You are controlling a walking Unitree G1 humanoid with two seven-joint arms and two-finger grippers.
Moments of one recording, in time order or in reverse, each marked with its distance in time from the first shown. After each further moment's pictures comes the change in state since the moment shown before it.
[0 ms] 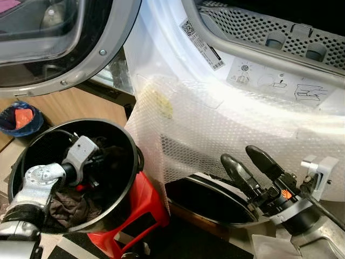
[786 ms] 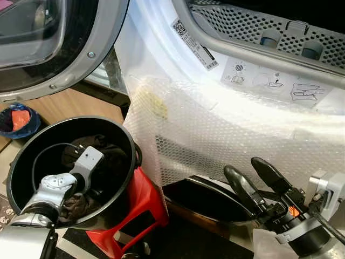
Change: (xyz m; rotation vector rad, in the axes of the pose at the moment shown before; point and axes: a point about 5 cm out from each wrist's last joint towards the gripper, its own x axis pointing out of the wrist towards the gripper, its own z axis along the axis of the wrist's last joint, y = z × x) left arm 0.019 -0.016 -0.046 -0.203 0.258 0.096; right arm -0.024 0.019 -0.004 0.010 0.031 -0.072
